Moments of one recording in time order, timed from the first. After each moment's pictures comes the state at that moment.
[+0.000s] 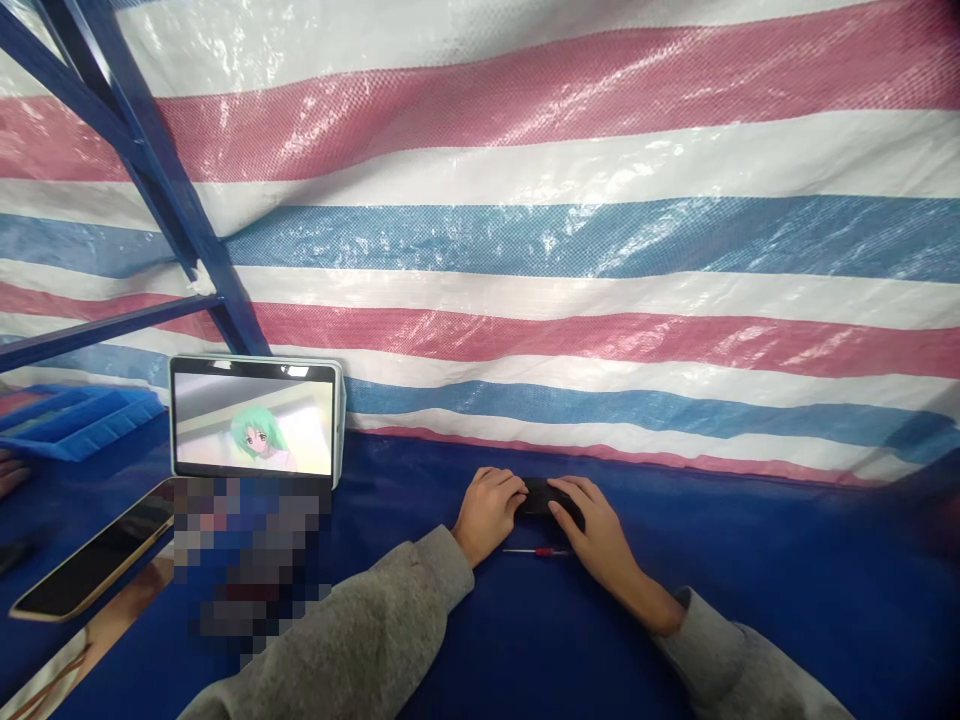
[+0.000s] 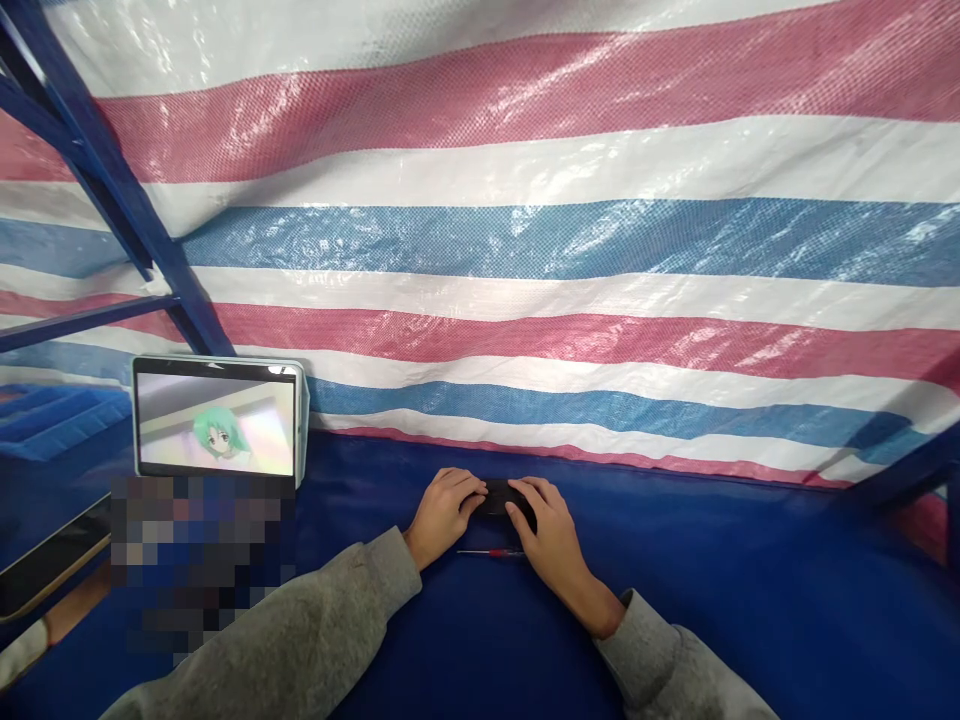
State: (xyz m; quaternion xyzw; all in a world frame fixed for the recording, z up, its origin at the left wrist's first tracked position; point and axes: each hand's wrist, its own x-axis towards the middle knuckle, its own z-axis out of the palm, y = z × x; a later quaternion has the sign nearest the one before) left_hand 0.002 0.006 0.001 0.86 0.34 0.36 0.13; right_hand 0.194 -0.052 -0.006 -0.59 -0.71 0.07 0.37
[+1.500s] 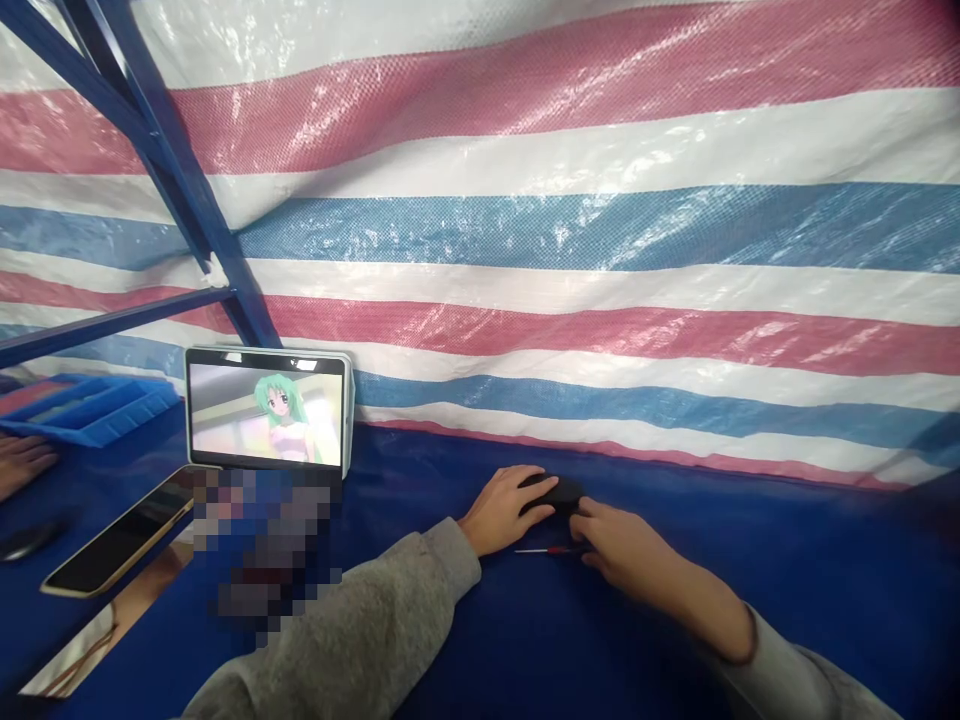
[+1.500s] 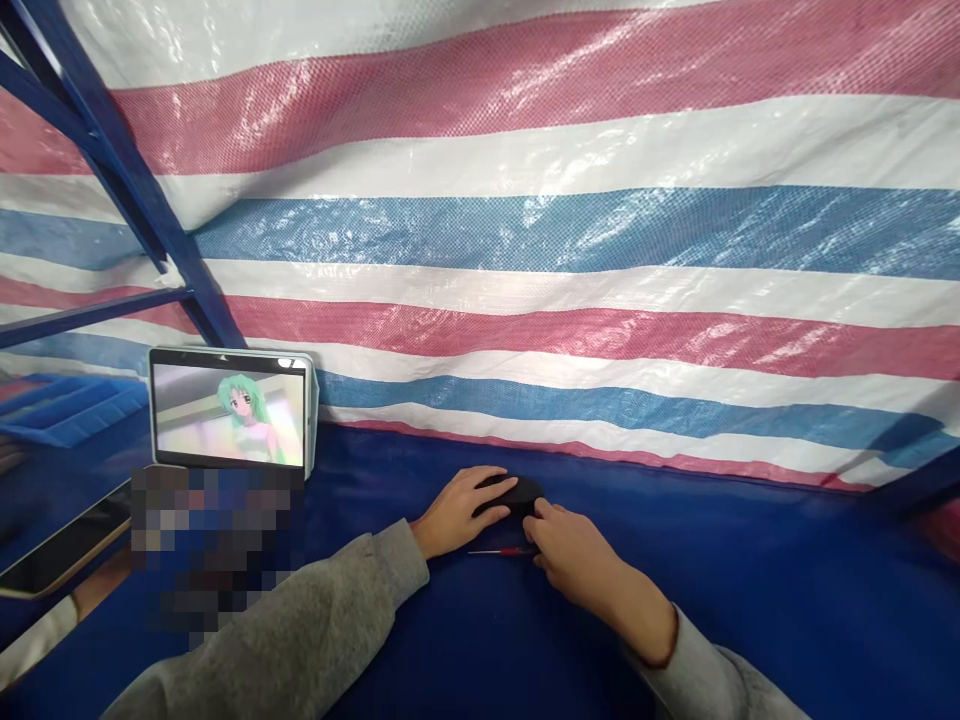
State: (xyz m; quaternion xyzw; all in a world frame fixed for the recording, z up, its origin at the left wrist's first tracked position) left_hand 0.001 0.003 0.004 0.90 0.27 0.29 0.15; right_hand 0.204 -0.073 0.042 -0.55 -0.84 0.04 0.02
